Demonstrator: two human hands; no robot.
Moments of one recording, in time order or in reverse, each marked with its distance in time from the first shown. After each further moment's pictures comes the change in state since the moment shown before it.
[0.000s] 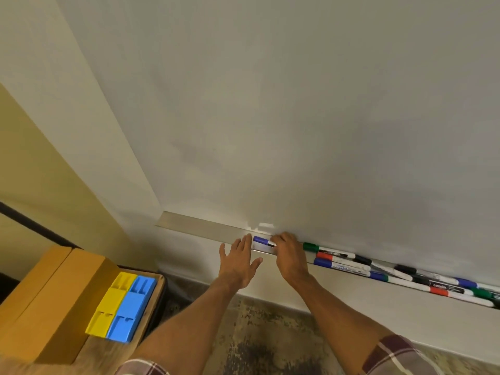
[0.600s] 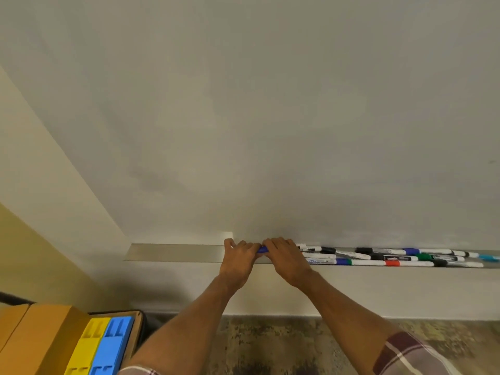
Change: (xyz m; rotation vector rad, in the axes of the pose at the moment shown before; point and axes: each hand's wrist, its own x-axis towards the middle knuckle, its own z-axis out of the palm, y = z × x) left_hand 0.003 0.051 -0.042 0.094 0.294 0.408; right_hand -0.031 0.034 -0.053 -0.179 0.103 -0.231
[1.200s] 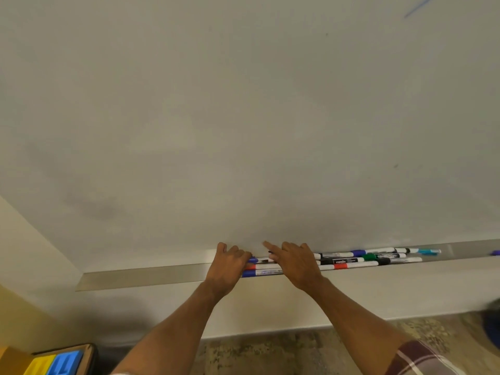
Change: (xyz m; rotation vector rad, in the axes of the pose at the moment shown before) left_hand 0.037 0.089 -0.014 0.161 0.017 0.264; right_hand -0.079 0.111 -0.058 -0.061 0.064 0.146
